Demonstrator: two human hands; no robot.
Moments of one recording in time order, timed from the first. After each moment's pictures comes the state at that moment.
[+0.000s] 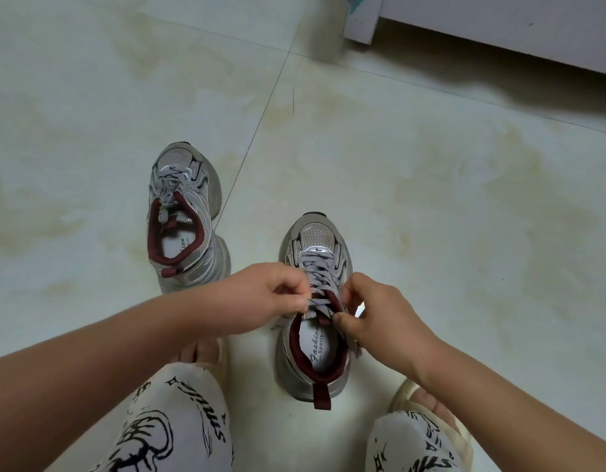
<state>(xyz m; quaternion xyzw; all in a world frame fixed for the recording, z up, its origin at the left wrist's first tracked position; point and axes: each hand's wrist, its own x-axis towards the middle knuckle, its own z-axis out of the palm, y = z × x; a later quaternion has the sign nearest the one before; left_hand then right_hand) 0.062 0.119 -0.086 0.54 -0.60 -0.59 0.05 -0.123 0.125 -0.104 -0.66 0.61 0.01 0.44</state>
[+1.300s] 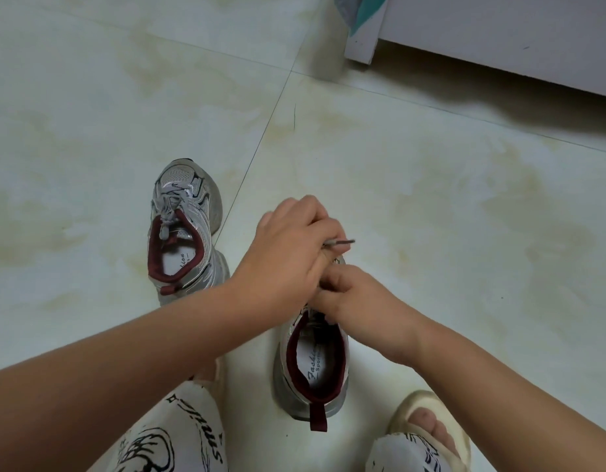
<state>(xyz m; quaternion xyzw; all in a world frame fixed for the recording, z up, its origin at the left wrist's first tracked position) 0.034 0.086 -0.074 0.56 -0.76 -0.21 0.25 -0.092 0.095 -0.072 -0.59 0.51 -0.09 0.62</state>
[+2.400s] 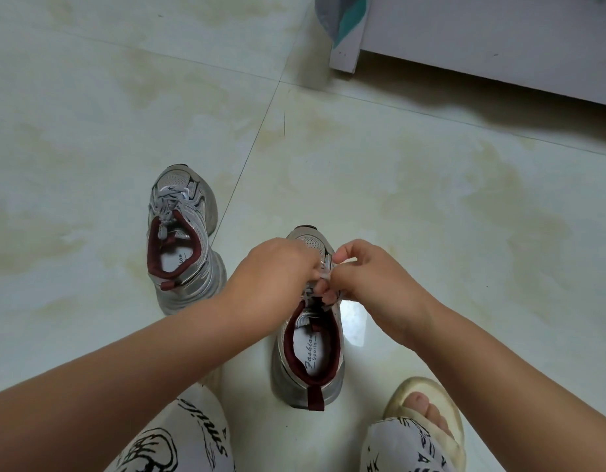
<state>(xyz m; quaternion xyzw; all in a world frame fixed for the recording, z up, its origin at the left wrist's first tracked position) 0.031 0.103 -0.071 0.57 -0.79 -0.21 0.03 -0.108 0.097 -0.060 -0.44 0.59 -0.18 0.65</state>
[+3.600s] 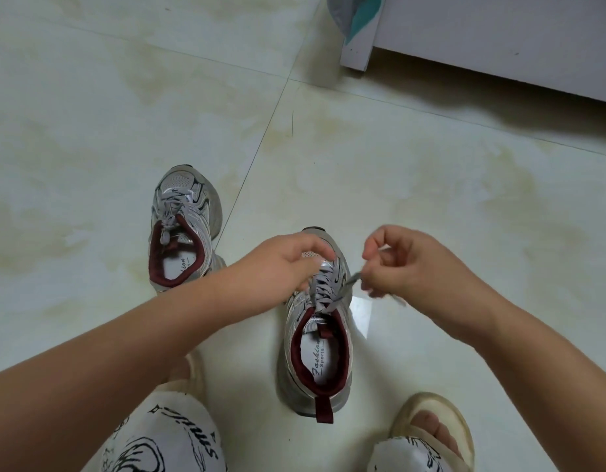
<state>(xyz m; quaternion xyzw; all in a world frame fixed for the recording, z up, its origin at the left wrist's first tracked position) 0.047 0.088 -0.071 0.57 -0.55 -0.59 0.17 -0.134 0.076 -0.042 -0.55 0.55 -0.18 0.61</state>
